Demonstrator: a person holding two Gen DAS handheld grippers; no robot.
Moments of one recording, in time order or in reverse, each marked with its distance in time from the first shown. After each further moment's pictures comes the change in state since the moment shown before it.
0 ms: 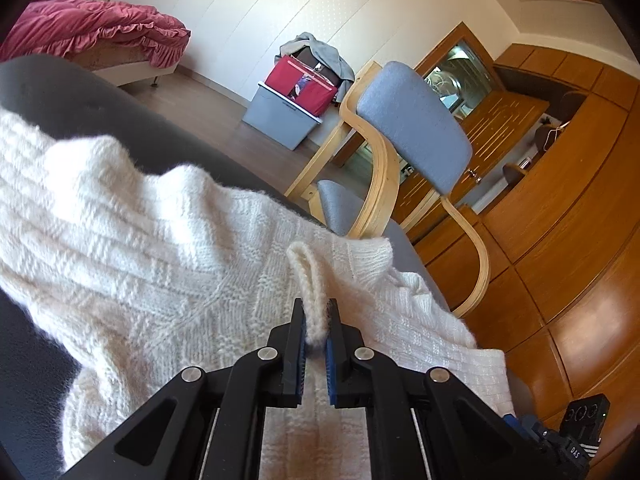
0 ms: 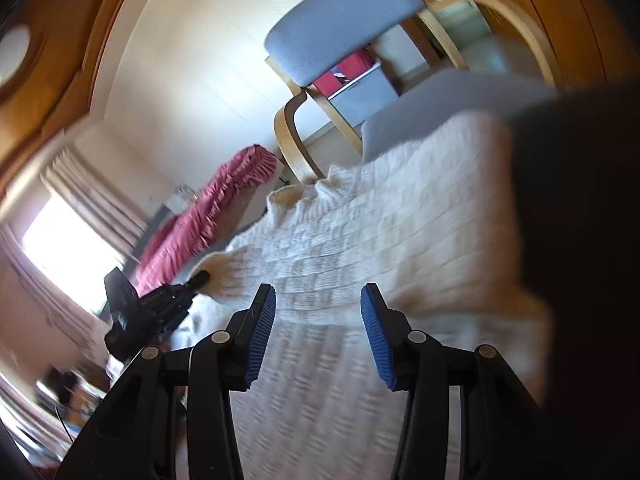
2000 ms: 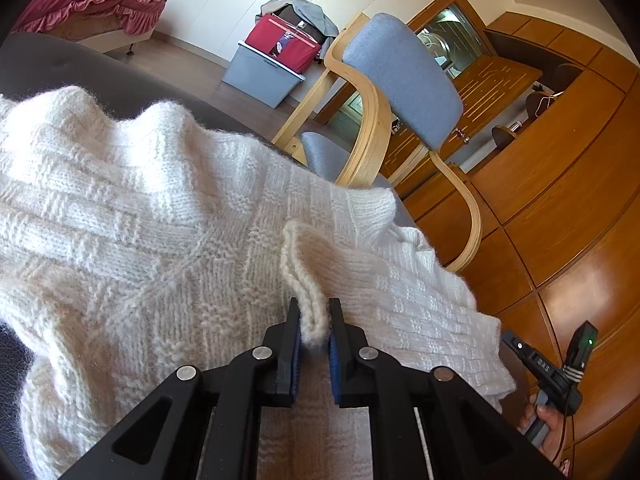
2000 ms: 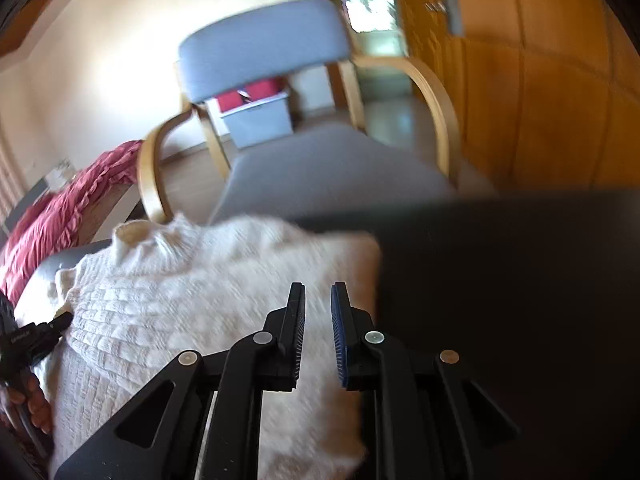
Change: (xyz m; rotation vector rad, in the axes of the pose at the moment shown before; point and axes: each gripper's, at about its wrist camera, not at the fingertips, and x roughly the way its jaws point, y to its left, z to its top) left arm 0.028 0.003 -0.005 0.032 0.167 -0.058; right arm 0.023 -0.048 0.060 -0.179 -0.074 -0.537
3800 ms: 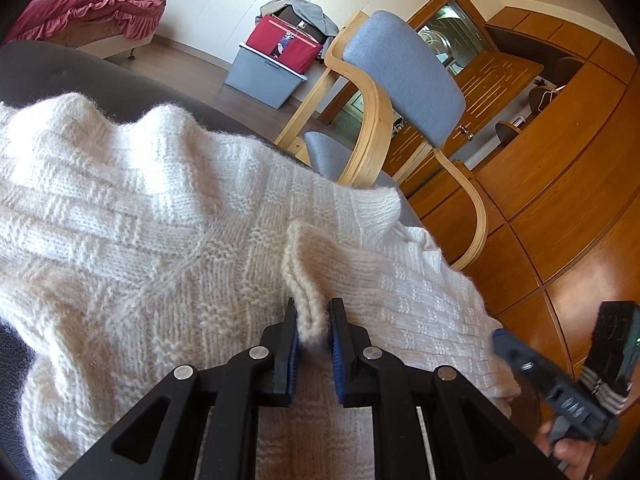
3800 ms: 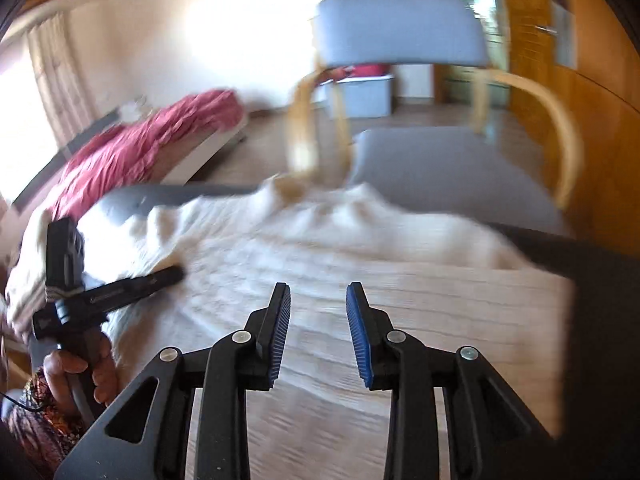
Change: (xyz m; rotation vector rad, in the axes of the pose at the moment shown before) left arm 0.006 -0.010 -0.001 0.019 0.000 0.027; right arm -0.004 0.155 -0.016 -0.249 0.119 0.253
